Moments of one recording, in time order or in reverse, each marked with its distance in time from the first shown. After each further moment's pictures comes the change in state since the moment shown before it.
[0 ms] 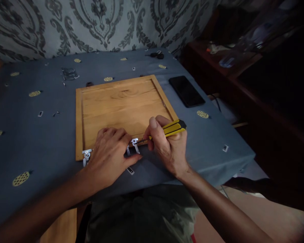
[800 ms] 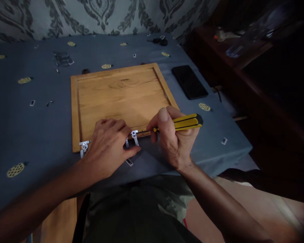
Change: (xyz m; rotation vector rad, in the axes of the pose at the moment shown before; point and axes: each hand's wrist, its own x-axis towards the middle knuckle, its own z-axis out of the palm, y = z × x) left_hand 0.003 0.001 -0.002 0.012 -0.018 -0.001; right_hand -0.006 0.001 -0.001 -0.028 0.110 -0.040
